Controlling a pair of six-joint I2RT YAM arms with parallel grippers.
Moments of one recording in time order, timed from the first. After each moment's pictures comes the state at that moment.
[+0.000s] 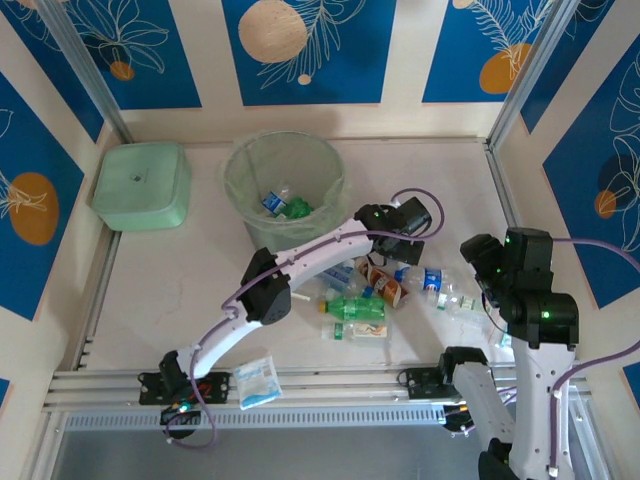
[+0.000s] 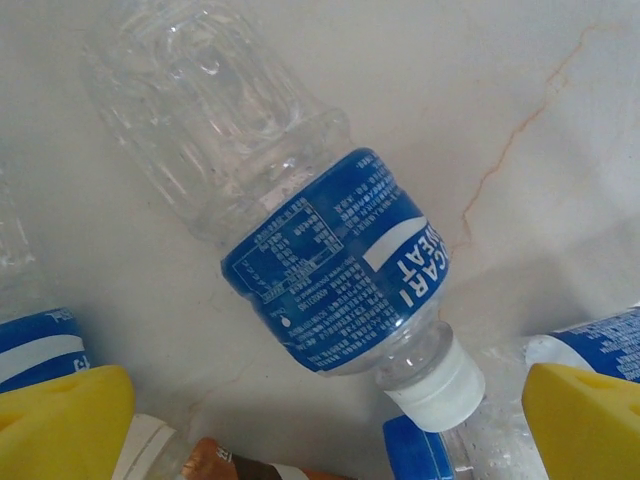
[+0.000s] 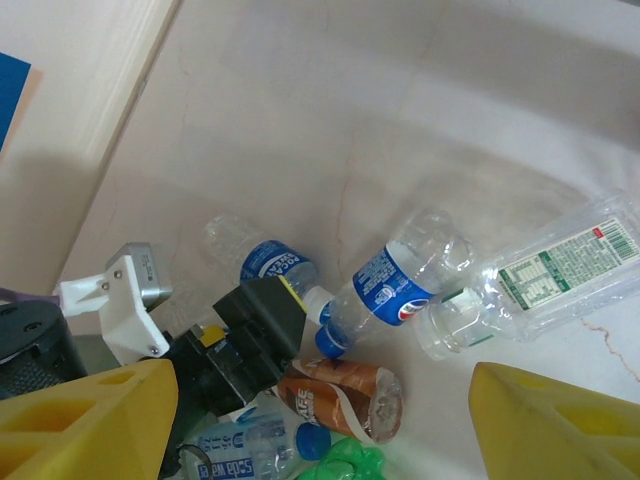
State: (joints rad) left arm -1.06 2.54 2.51 -1.07 -0.18 -0.60; right arm -0.08 0.68 1.14 -1.27 0.05 0.93
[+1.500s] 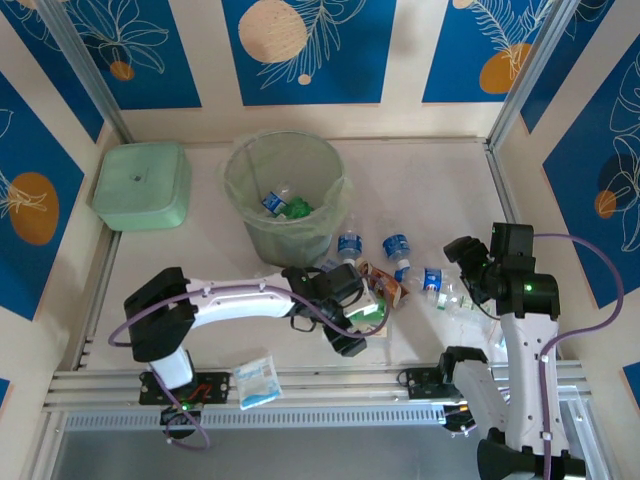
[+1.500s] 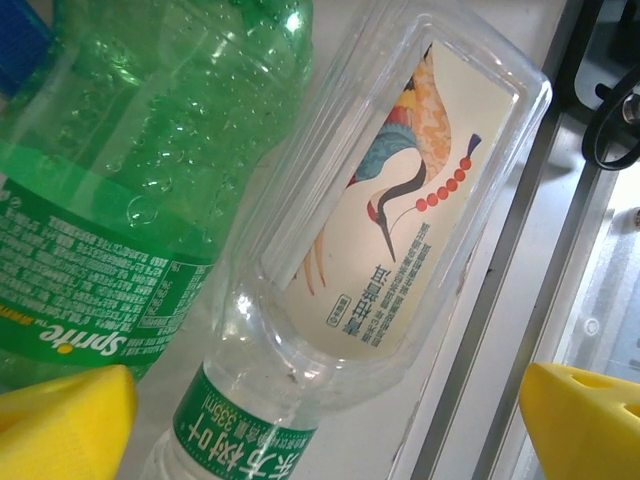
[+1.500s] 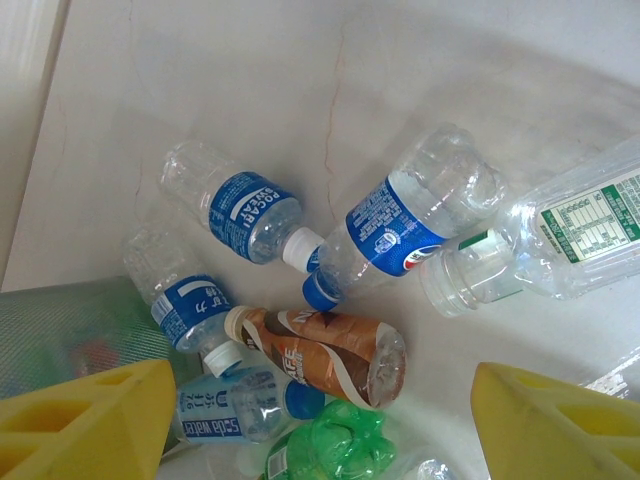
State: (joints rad) left arm -1.19 1.70 1.14 -0.56 0.23 -0.10; right arm -0.11 0.75 1.00 -1.19 -0.11 0.92
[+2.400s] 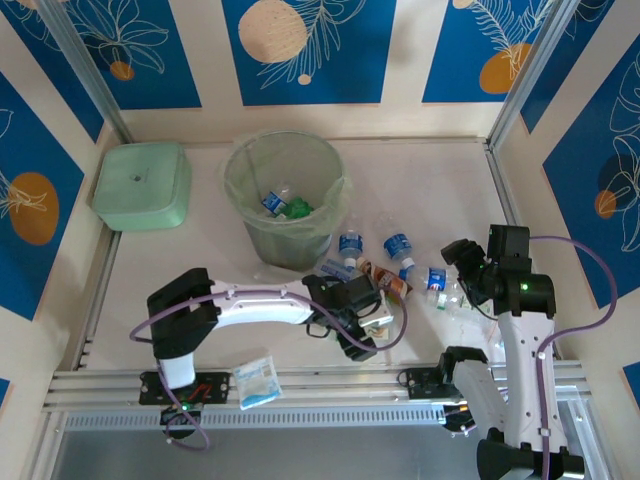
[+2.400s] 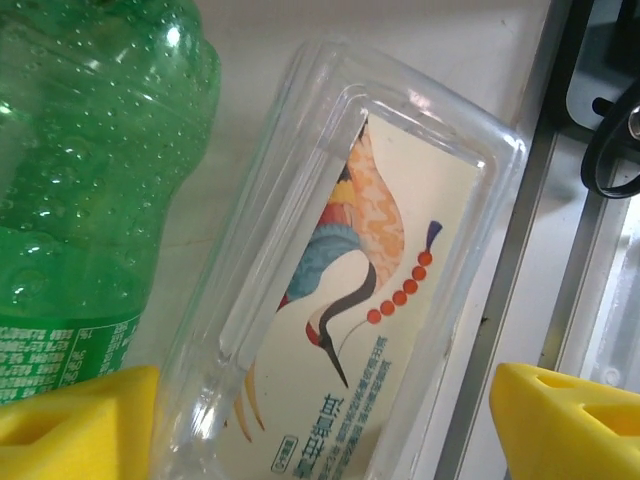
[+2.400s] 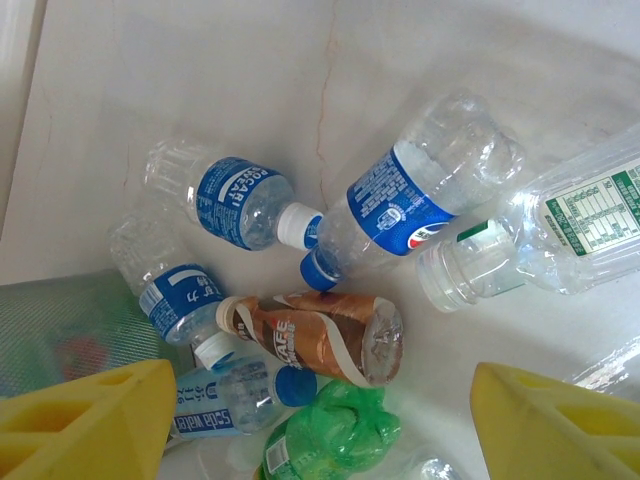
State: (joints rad) left arm -1.26 1.82 1.23 -0.54 0.17 -0.06; right arm -0.12 0.75 0.95 -1.17 -0.13 0.92
